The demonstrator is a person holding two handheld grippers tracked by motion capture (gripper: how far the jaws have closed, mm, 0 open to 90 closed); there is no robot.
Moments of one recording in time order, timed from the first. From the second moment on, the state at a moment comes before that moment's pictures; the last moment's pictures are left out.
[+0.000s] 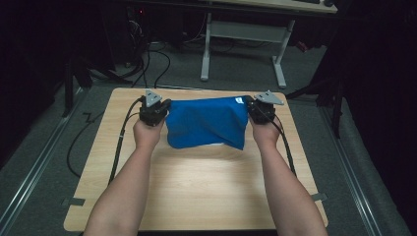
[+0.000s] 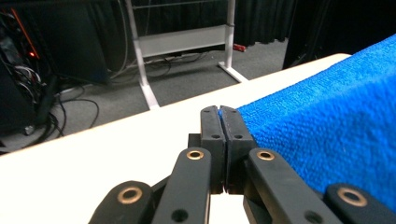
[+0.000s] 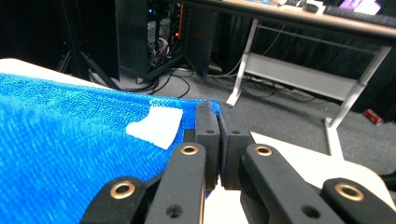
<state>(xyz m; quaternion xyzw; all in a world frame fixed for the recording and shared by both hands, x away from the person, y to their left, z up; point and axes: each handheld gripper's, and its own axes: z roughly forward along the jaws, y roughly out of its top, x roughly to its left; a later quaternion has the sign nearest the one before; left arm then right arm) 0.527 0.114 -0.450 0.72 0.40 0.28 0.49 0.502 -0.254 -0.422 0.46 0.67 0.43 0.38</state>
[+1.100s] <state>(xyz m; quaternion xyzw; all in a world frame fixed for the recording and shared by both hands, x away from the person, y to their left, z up) 0.506 0.107 -0.509 0.75 0.41 0.23 0.46 0.494 -0.247 -0.488 0.48 0.70 0.40 0.34</state>
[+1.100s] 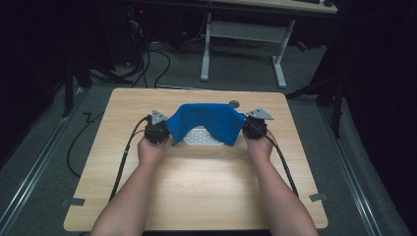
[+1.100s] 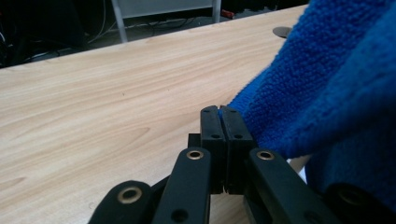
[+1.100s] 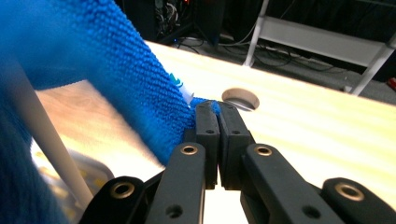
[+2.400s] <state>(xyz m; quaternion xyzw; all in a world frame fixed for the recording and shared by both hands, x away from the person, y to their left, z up) 0.504 0.113 -0.507 0.73 0.45 0.24 0.46 0.488 -0.259 -0.487 0.50 0.69 0.40 0.34</state>
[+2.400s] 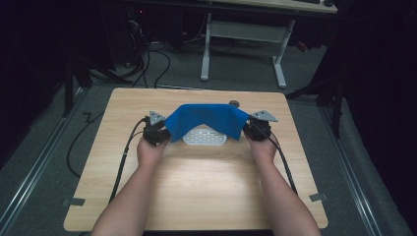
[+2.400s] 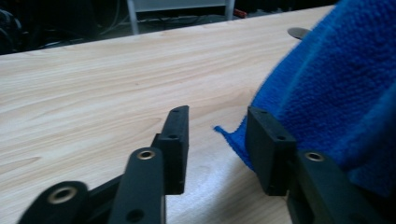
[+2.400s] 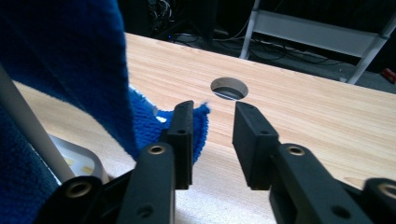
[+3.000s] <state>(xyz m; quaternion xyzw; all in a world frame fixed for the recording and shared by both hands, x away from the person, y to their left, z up) 0.501 0.124 -0.503 0.72 0.46 0.25 0.45 0.484 -0.266 -0.479 0.50 0.69 0.40 0.35</state>
